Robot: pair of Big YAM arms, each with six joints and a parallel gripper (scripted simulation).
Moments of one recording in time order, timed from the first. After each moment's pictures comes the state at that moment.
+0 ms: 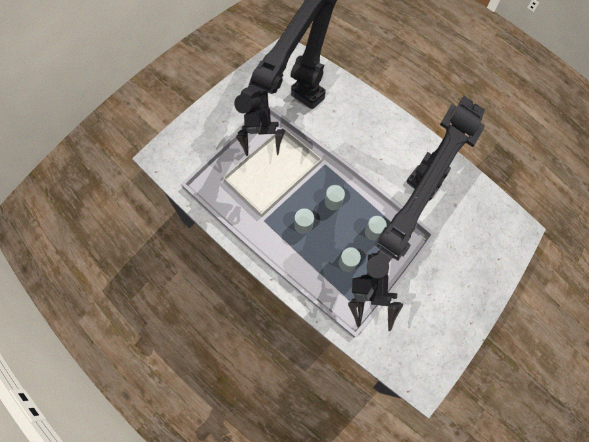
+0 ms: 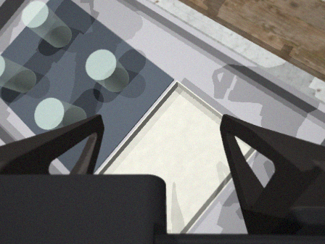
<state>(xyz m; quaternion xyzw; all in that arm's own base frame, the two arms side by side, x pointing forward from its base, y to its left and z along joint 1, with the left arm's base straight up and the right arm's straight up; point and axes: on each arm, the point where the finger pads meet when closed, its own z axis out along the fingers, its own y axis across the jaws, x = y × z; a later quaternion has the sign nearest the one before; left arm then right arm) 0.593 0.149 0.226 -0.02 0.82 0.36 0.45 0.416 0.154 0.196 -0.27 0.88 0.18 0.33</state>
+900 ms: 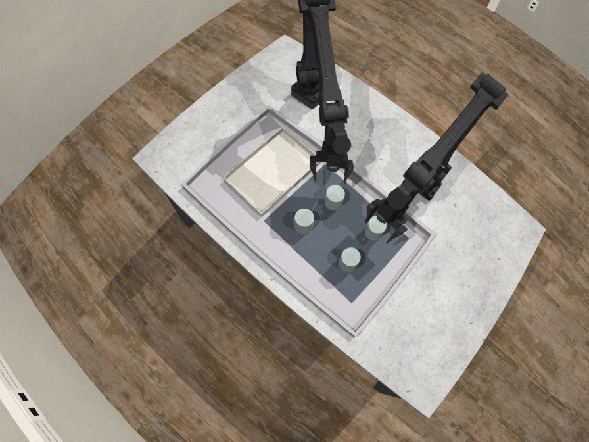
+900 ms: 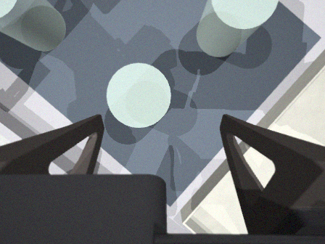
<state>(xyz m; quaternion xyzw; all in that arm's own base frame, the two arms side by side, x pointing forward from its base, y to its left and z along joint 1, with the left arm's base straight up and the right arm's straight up) 0.320 -0.021 0.100 0.06 0.95 0.01 0.32 0.297 0.339 0.074 -0.31 0.90 0.10 0.28</state>
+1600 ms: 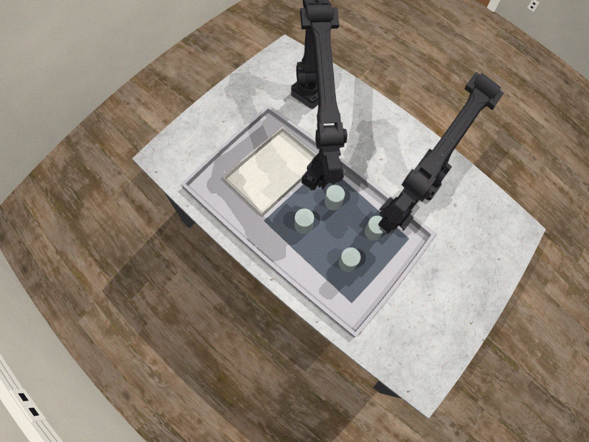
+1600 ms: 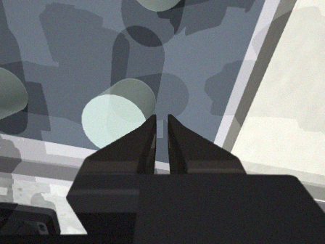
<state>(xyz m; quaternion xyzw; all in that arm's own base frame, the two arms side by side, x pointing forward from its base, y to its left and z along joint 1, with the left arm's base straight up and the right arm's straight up) 0.289 -0.007 0.088 0.01 0.99 -0.01 0.16 0.325 0.330 0.063 -0.05 0.99 0.04 0.09</state>
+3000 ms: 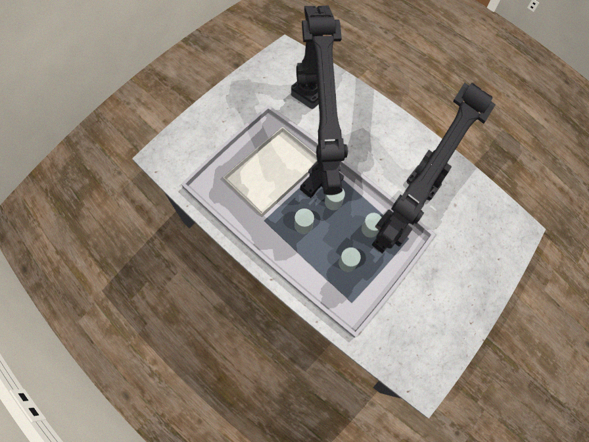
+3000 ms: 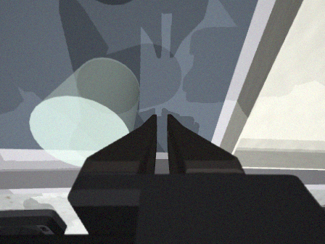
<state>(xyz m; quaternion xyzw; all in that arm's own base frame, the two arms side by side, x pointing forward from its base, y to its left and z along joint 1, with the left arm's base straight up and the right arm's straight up) 0.286 0.015 0.053 0.00 1.00 0.00 -0.01 0.303 0.322 0.023 0.00 1.00 -0.01 -0.01</state>
